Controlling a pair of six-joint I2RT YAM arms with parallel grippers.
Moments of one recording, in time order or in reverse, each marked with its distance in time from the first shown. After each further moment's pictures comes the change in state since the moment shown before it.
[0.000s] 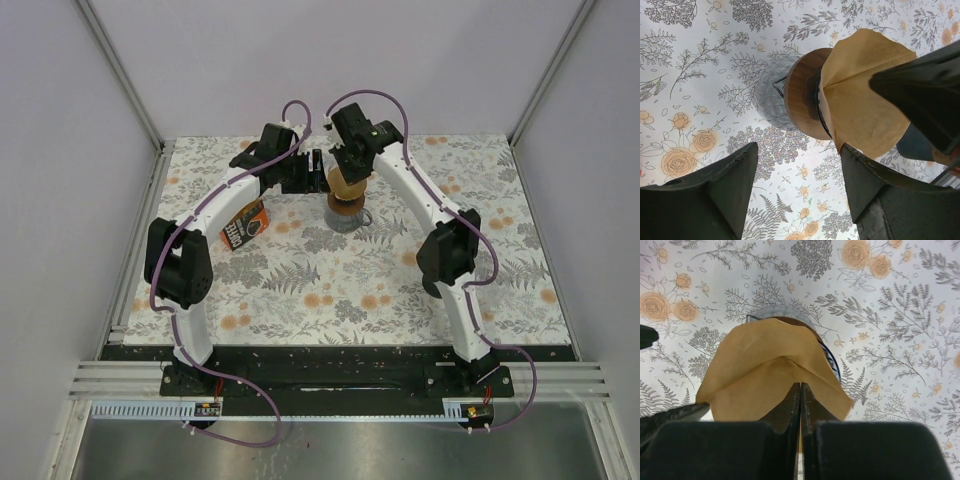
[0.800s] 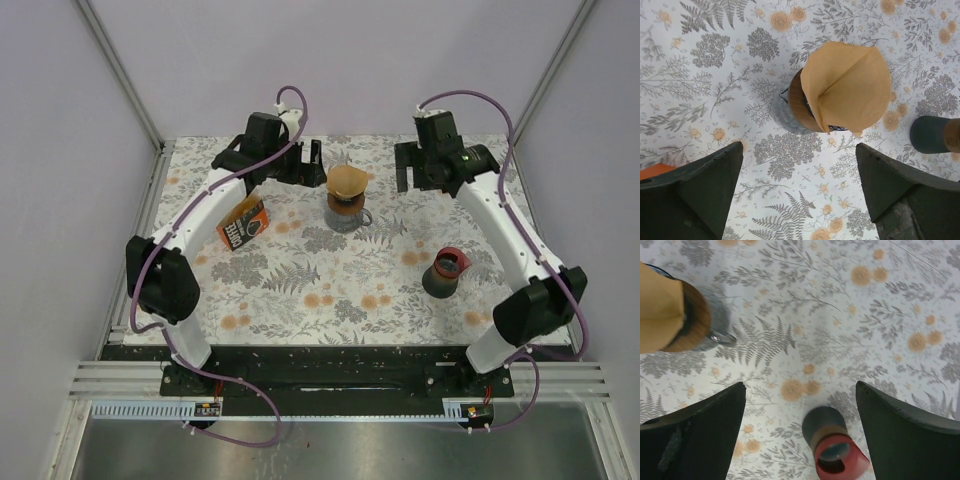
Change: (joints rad) left arm 0.001 -0.120 0.006 -0.017 -0.043 0.162; right arm -0.180 -0.647 -0.651 0.192 0.132 0.121
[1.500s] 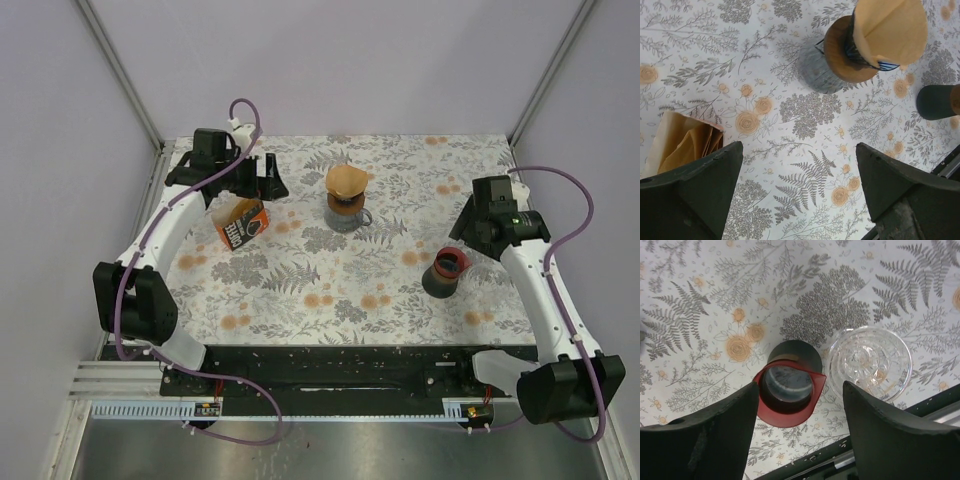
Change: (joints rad) left arm 0.210 -0.208 -0.242 -0.011 0.230 0.135; right arm -0.257 -0.500 -0.587 -0.052 0.063 0.394
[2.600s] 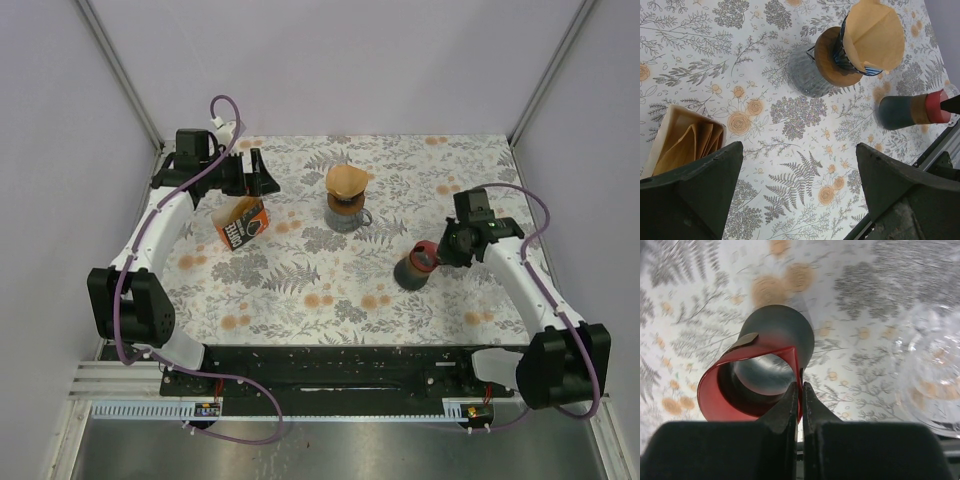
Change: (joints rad) left arm 0.120 -0.023 -0.036 0.029 0.143 -0.066; right arm 0.002 0.056 -0.220 0.140 -0.296 0.004
